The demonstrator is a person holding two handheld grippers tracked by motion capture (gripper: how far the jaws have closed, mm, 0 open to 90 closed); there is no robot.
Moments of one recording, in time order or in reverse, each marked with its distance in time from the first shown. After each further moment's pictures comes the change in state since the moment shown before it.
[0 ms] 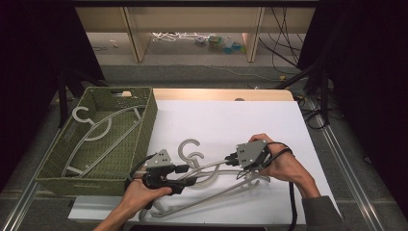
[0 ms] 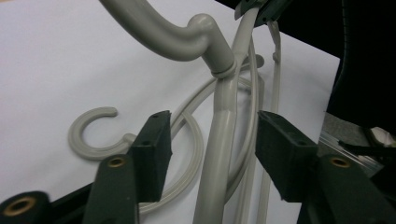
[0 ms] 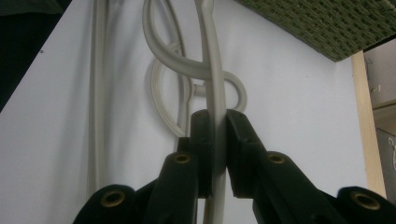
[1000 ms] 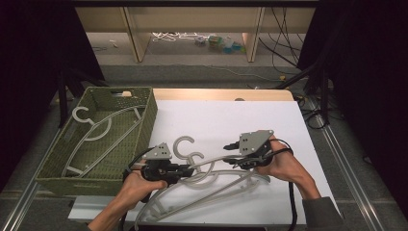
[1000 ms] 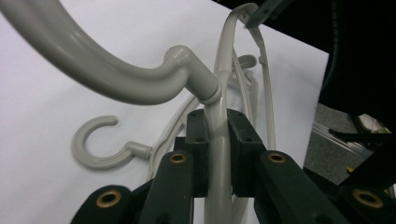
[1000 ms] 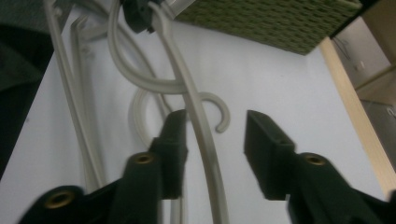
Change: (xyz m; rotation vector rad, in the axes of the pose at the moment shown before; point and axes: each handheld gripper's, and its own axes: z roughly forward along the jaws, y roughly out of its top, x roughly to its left) left arm 0.010 0.014 -0.008 0.030 -0.006 0.015; right arm -0.003 0.003 -0.009 -0.090 -0.093 0.297
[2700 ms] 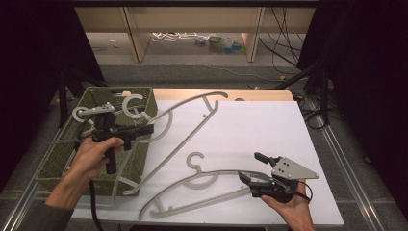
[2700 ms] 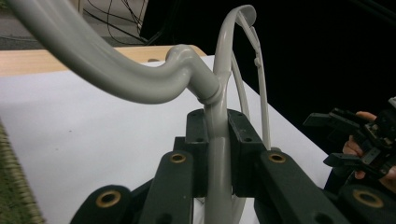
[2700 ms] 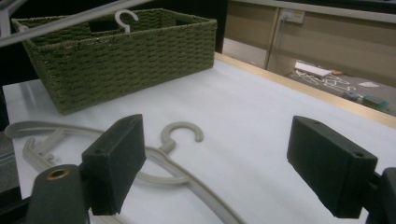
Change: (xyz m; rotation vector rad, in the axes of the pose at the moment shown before) left arm 0.067 0.054 -0.116 -0.235 0.105 -0.285; right arm 0.086 -0.057 -0.024 -0.350 -0.392 0.571
